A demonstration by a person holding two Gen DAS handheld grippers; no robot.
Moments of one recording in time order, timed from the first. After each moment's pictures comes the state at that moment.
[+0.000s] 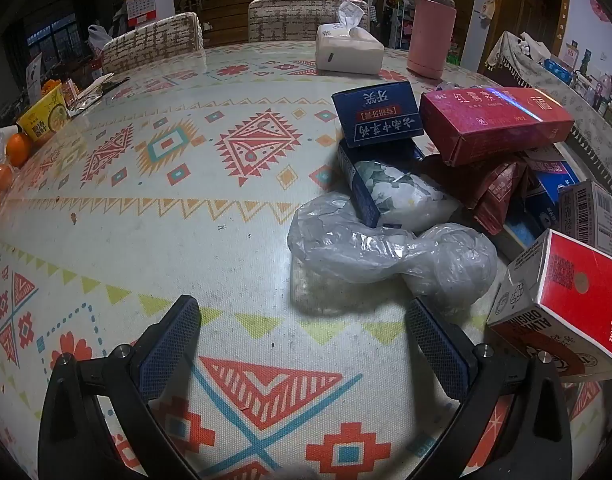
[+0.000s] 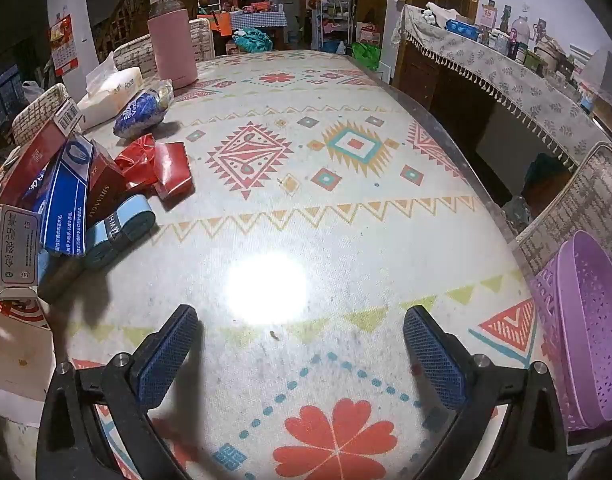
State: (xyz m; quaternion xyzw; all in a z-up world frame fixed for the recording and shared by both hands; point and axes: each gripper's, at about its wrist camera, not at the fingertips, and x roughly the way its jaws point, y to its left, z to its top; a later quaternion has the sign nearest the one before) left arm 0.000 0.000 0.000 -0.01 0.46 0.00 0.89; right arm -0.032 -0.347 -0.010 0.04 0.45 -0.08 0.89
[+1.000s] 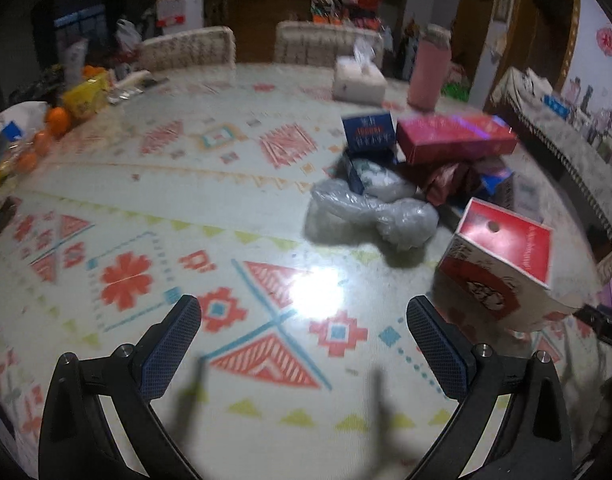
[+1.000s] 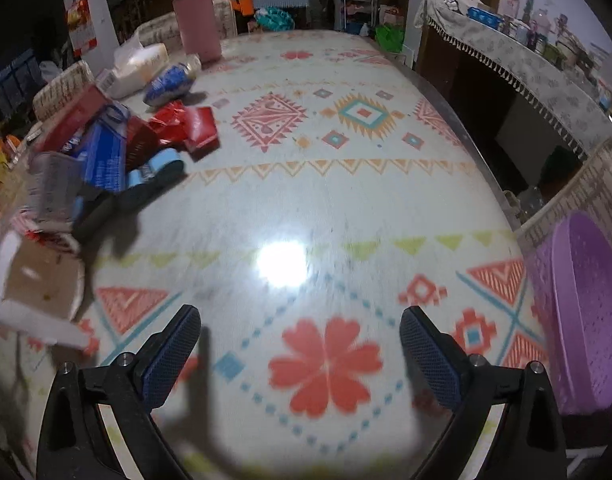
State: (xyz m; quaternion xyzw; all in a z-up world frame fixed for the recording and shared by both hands) left arm -0.100 0.010 0.041 -0.06 0.41 0.03 0.91; right arm -0.081 -0.343 0.003 0.05 0.47 -0.03 0.88
